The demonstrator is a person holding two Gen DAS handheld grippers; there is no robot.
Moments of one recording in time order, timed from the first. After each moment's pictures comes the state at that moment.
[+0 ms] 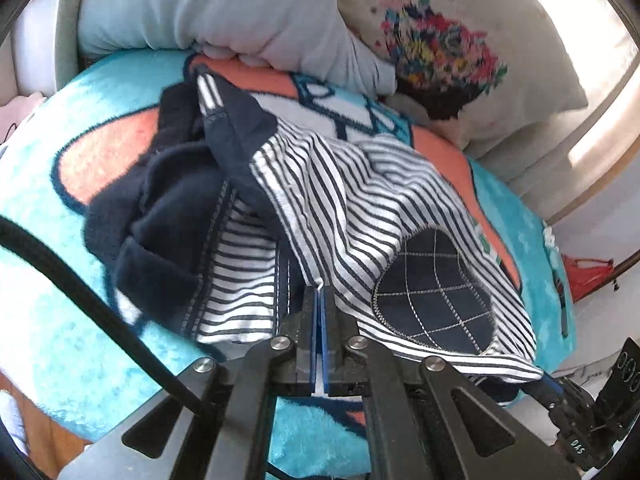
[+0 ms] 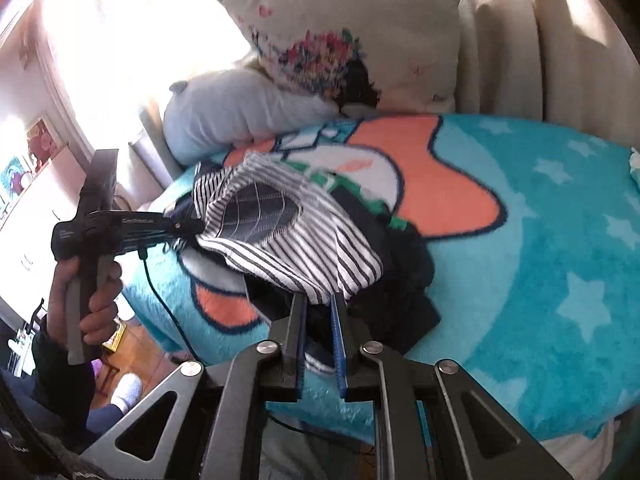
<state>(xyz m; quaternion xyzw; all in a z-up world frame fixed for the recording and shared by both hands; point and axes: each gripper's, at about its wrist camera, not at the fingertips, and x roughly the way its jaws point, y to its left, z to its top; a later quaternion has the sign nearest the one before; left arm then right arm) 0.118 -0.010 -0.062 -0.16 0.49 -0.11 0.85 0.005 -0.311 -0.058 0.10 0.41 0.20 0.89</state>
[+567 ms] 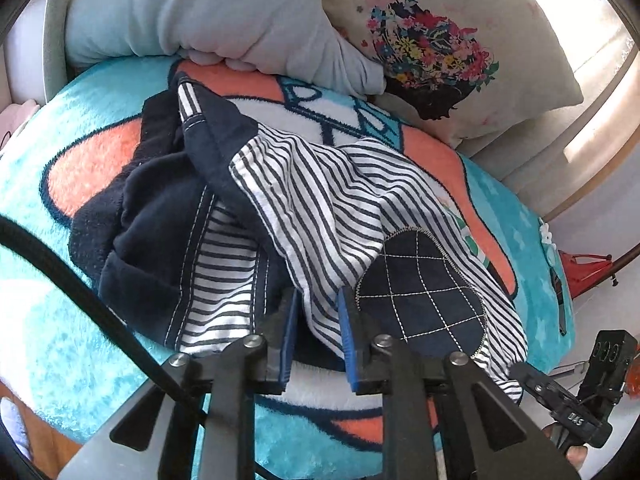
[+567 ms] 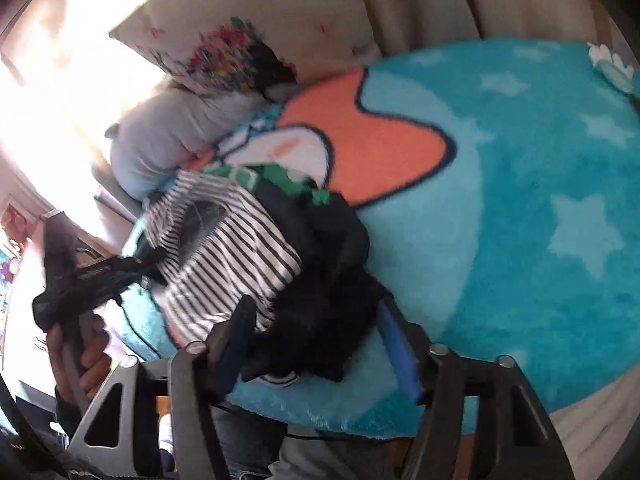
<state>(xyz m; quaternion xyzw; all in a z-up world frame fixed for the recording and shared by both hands) 0.122 -0.016 -0.054 -0.15 0.49 -0.12 0.85 0.027 -0.342 -0.078 0.22 0.45 0.11 0.86</state>
